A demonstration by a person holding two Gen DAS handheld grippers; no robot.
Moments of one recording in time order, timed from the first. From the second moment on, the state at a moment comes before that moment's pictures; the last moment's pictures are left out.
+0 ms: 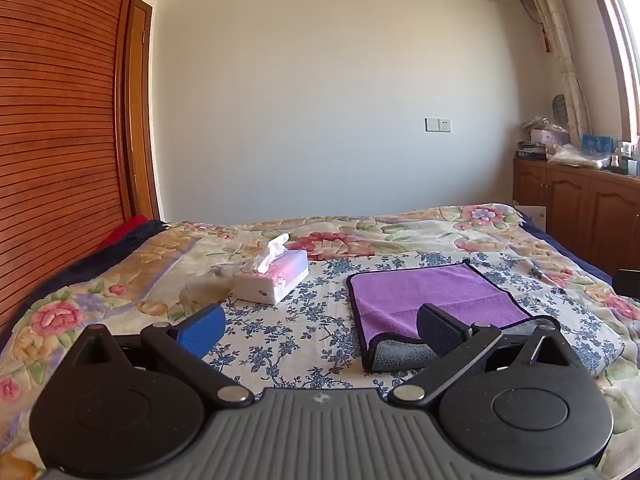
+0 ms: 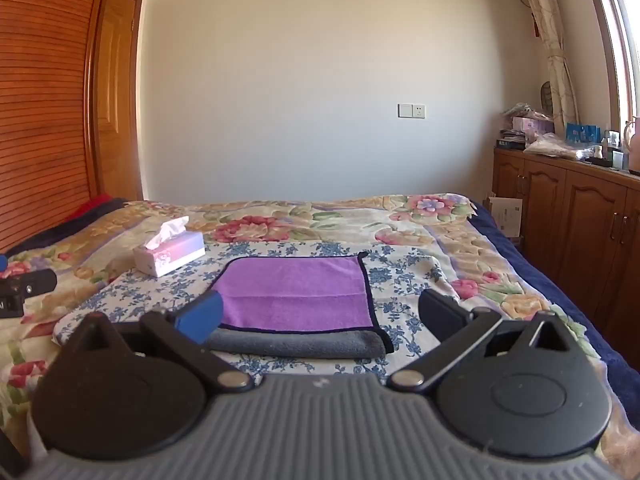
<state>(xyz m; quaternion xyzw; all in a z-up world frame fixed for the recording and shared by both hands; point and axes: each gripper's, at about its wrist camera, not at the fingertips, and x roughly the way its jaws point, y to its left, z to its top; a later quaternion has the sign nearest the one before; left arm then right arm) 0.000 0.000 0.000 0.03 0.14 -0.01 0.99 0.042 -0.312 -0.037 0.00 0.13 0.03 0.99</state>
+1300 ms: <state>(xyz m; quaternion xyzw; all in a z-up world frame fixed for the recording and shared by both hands) 0.000 0.000 0.000 0.04 0.14 0.00 0.99 0.044 -0.312 -0.038 0.00 0.13 0.03 0.99</state>
